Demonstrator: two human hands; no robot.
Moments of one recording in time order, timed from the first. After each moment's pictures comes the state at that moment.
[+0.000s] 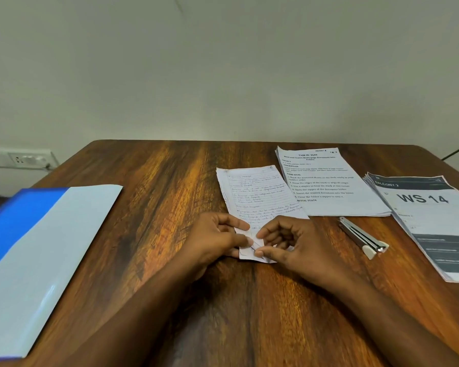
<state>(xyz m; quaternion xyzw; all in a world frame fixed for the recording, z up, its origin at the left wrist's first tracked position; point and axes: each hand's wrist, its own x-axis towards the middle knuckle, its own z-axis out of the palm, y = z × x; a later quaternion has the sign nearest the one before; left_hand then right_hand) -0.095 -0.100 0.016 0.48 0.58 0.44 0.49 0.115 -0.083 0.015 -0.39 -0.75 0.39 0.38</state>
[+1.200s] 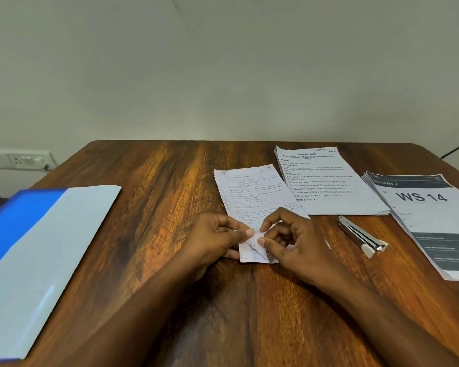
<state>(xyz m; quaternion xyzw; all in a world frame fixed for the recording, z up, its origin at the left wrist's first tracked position) -0.090 -0.103 0.016 0.45 0.54 0.46 0.54 0.113 -0.082 0.009 -0.39 -0.76 0.34 0.40</state>
